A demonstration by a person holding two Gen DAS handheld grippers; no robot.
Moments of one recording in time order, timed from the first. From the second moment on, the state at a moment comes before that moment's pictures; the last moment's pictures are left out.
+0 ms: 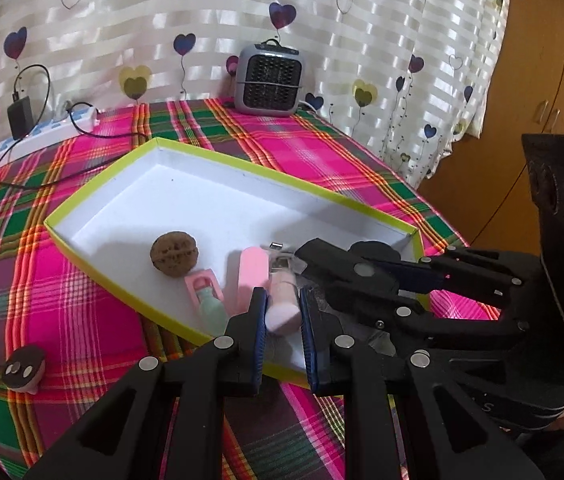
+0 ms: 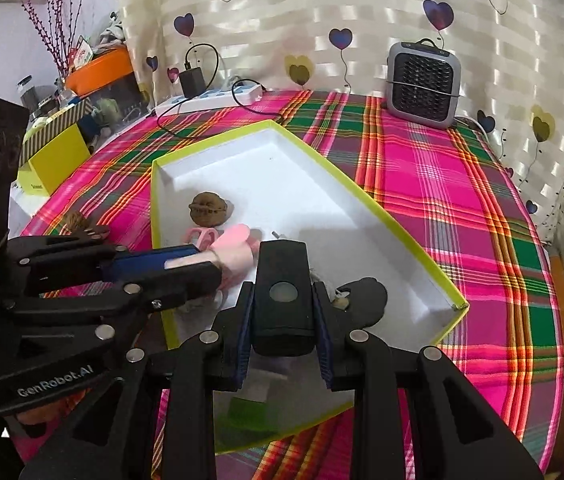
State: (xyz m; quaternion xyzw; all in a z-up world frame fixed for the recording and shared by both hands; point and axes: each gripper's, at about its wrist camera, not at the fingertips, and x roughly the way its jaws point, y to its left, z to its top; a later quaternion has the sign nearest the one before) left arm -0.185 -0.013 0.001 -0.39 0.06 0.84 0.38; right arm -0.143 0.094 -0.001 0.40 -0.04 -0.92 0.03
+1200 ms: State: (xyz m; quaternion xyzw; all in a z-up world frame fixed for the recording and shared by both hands) left arm -0.188 -0.043 0.014 -0.38 0.00 0.85 0.37; right arm -0.130 0.075 0.021 0.35 -0.04 -0.94 0.03
